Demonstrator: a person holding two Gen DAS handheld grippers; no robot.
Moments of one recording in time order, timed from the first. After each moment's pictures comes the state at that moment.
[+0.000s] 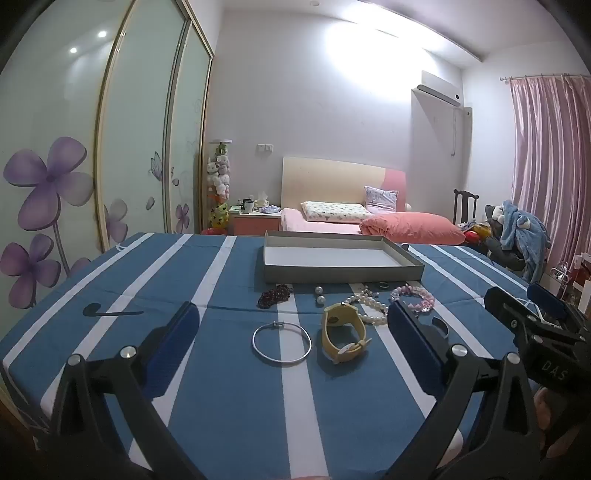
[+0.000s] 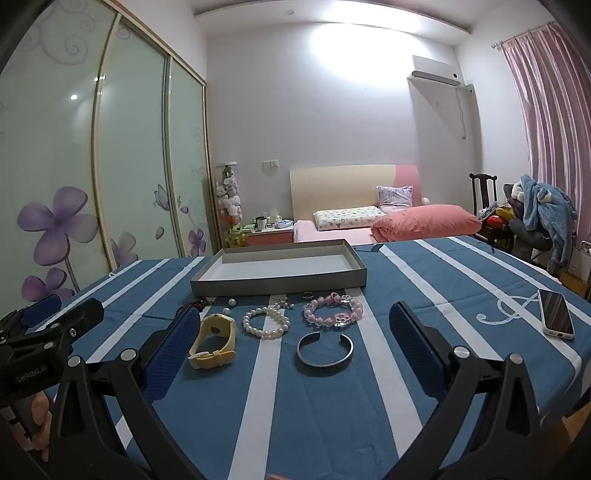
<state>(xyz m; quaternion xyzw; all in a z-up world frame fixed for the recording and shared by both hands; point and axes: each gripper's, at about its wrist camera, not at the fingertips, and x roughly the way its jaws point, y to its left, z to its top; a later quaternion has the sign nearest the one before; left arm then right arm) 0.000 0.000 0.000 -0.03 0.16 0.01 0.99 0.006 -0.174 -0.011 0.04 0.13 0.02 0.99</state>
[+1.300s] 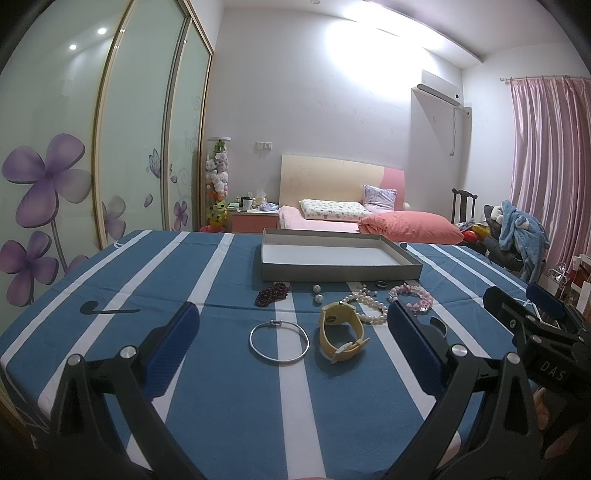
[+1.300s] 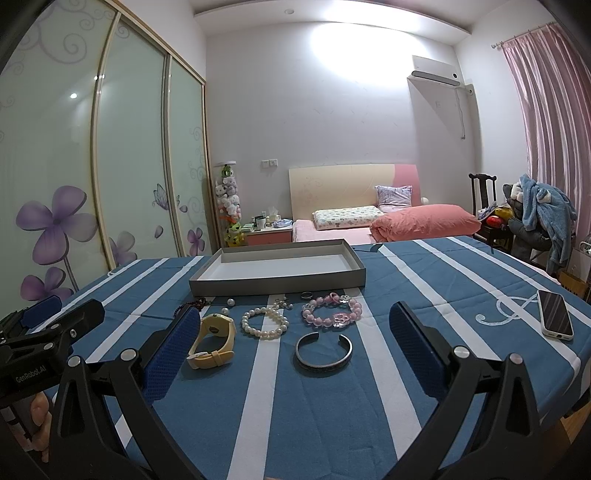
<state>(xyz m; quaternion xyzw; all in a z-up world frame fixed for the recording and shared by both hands) 0.000 0.000 0.000 -0.03 0.16 0.01 0.99 0.008 -0.168 -0.010 0.04 0.14 0.02 0.99</state>
